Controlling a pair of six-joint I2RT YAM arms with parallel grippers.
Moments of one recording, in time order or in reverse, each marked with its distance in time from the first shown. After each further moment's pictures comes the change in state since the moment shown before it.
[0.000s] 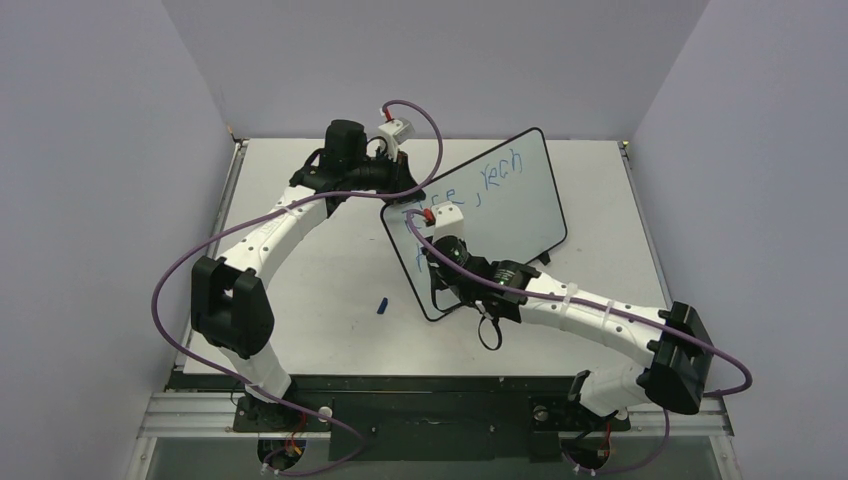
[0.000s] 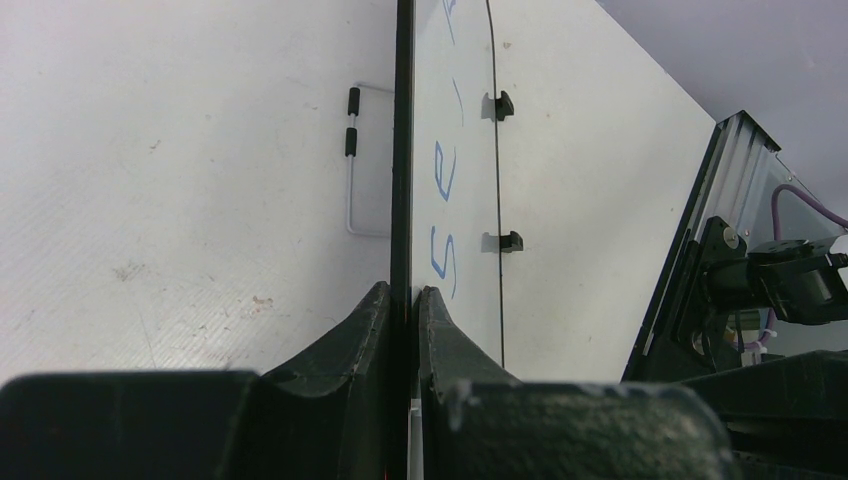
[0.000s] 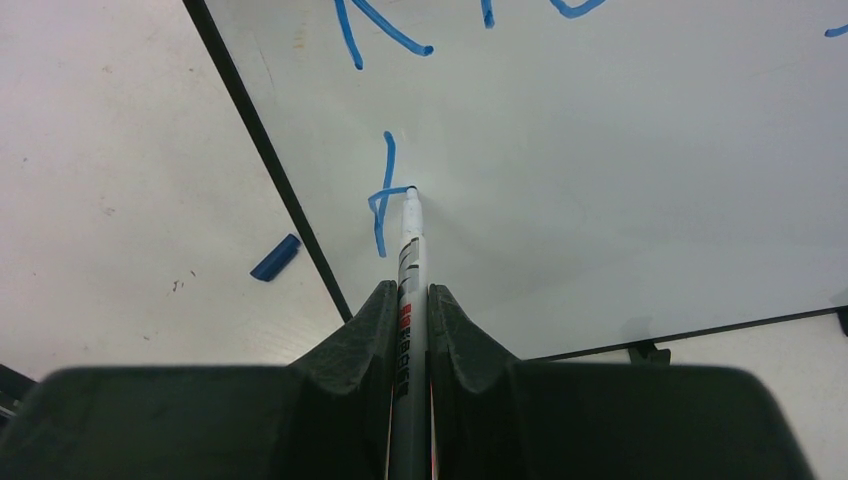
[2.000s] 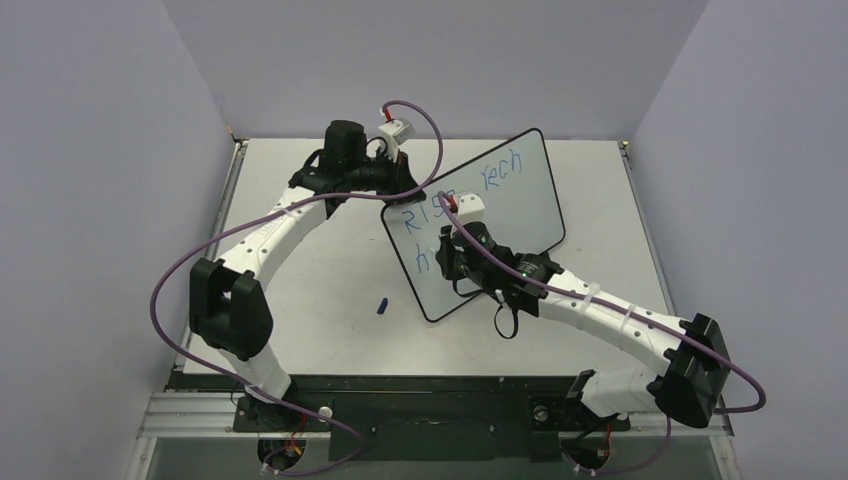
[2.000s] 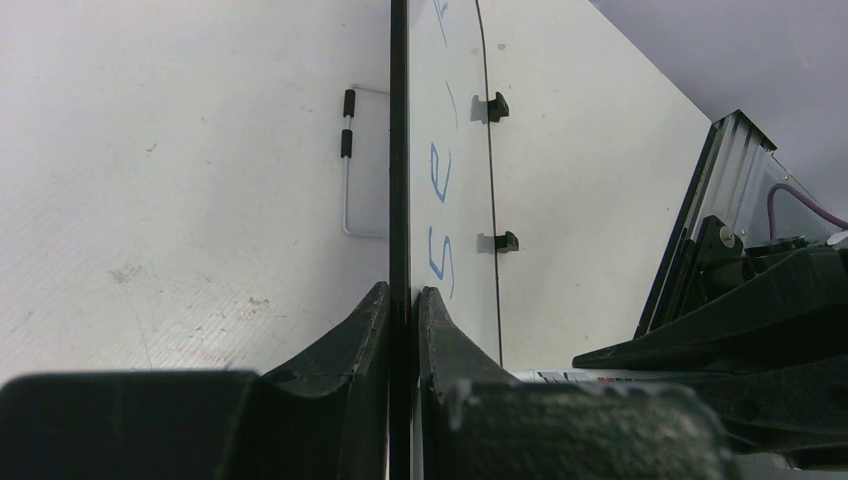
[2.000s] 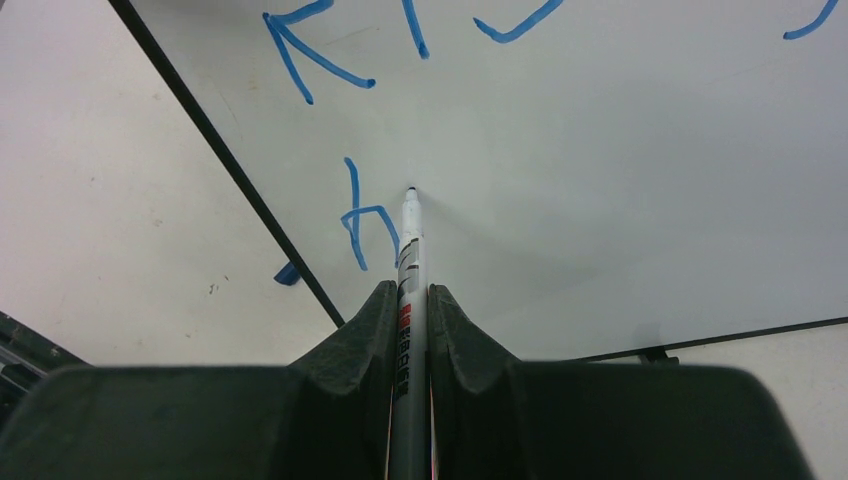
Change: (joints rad) left arm -0.002 -0.013 -0.008 0.003 0.000 -0.001; right arm -0.116 -0.096 -0.058 0.033 -0.172 0.024
